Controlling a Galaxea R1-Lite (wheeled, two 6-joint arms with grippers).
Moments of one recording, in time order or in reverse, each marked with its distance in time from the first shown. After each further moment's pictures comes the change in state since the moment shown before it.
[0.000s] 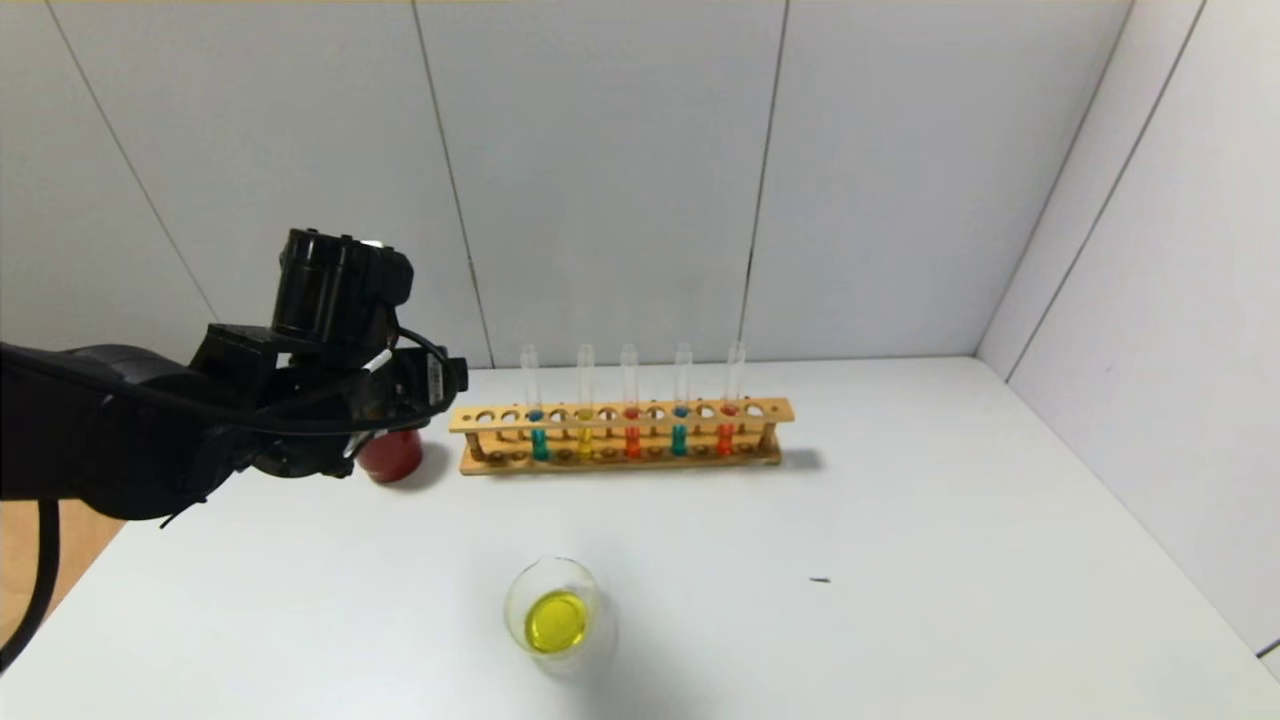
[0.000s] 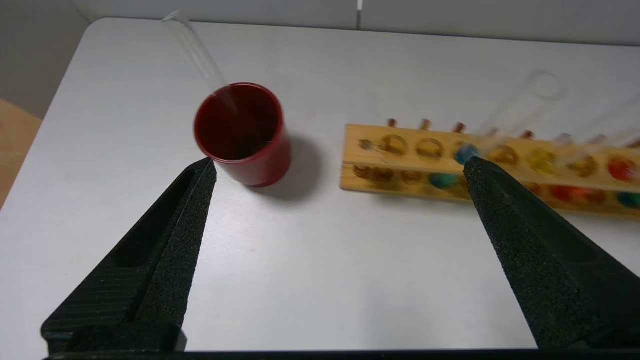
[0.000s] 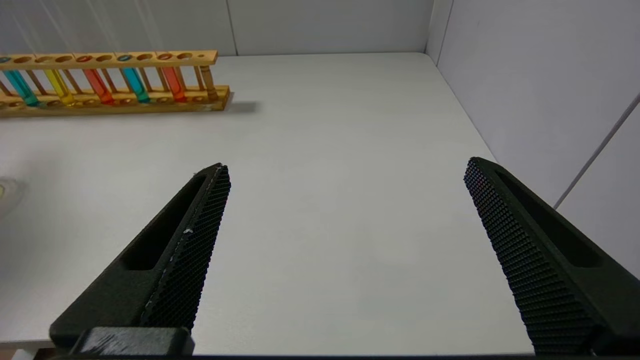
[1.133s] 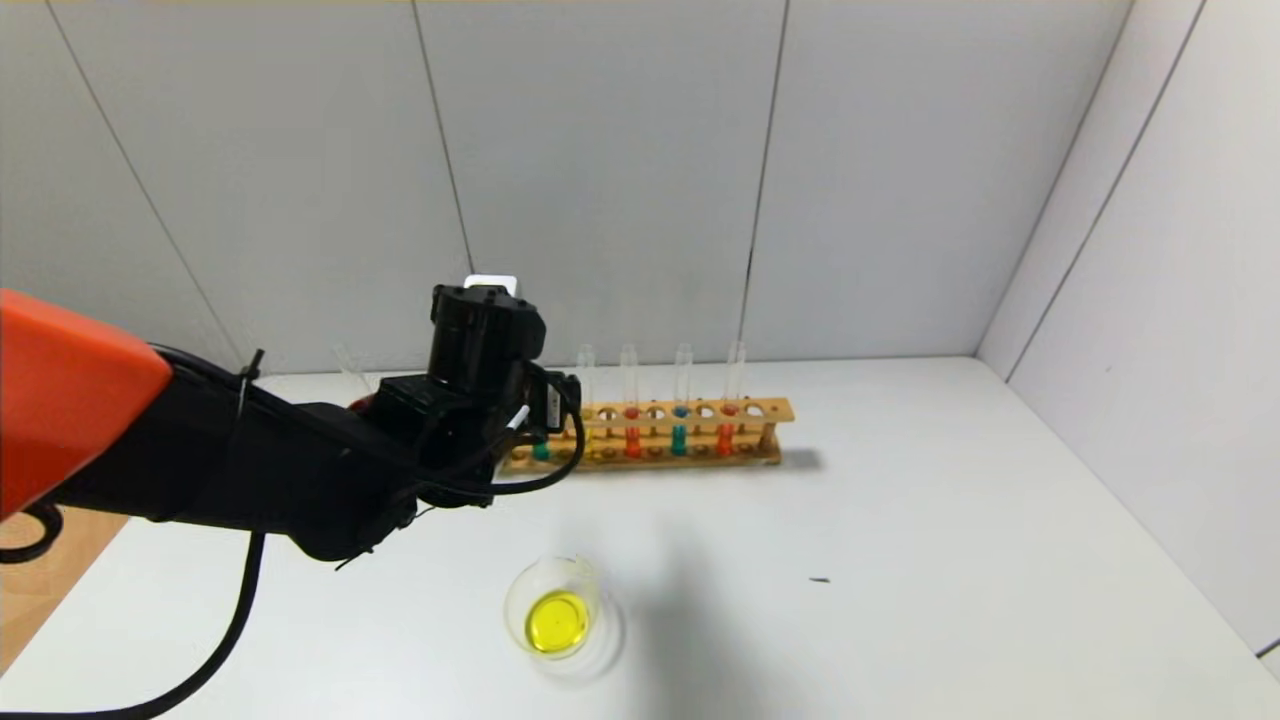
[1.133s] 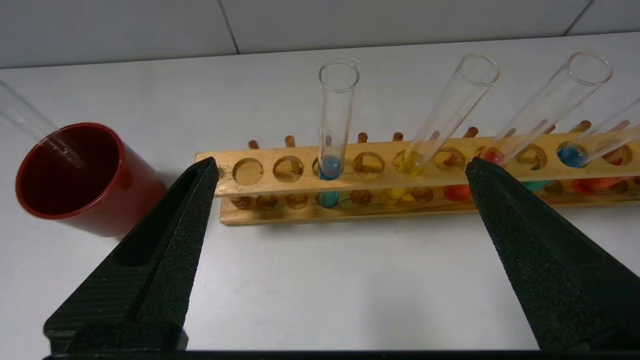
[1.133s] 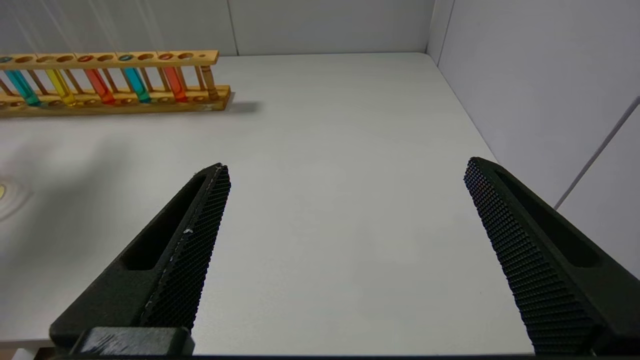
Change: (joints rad) left arm -0.127 0.236 -0.033 -0.305 -0.026 0.053; right arm 0.000 0.000 0.000 0.000 0.000 0.000
